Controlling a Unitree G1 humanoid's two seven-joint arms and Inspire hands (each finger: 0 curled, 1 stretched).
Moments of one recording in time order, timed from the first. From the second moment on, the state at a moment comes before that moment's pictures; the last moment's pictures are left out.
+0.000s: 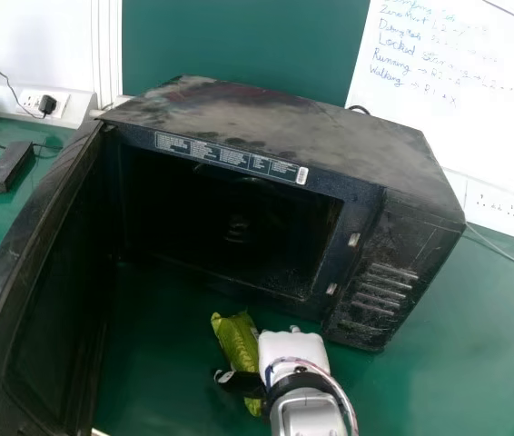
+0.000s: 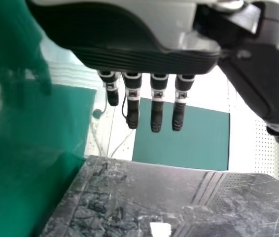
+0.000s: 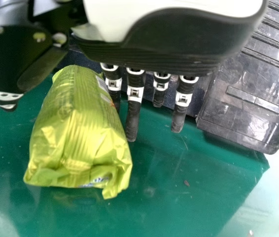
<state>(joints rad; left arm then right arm) -0.42 0.40 0.43 0.91 -0.41 -0.55 -0.70 -0.18 0.05 0.36 -0.53 -1.98 0.19 1.21</state>
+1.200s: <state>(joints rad) -0.42 0.40 0.43 0.92 -0.41 -0.56 -0.72 -0.11 0.01 0.38 -0.52 -1.91 0.23 0.99</state>
